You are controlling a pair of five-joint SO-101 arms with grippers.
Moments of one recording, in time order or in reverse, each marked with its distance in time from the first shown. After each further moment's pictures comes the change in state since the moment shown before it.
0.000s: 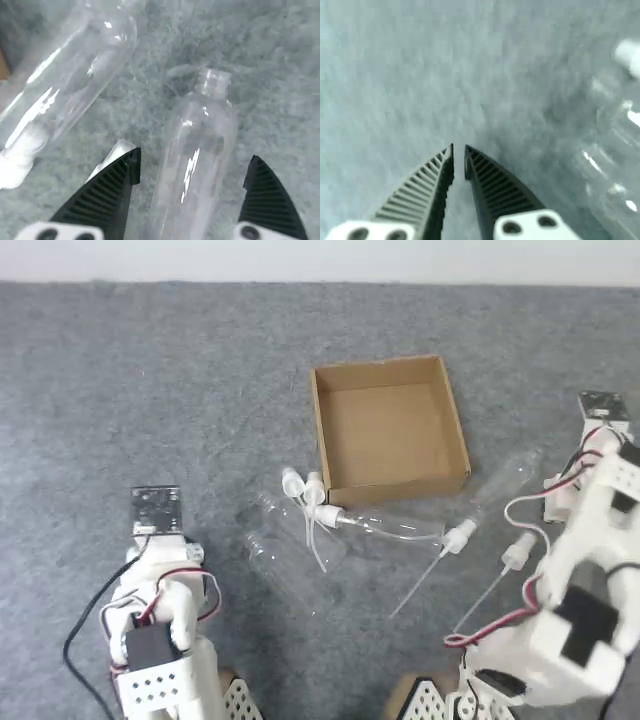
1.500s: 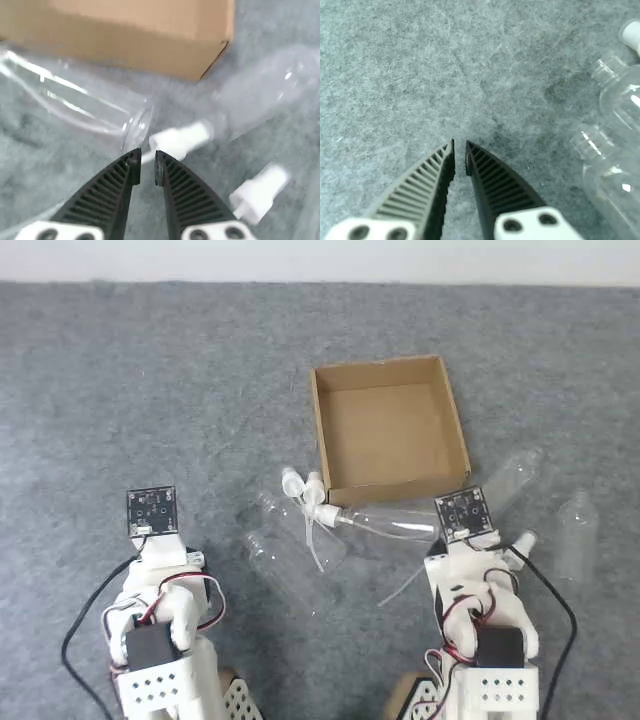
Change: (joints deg) left arm 0.1 0.0 0.0 7.8 8.2; right arm -31.7 -106.2 76.5 -5.8 -9.6
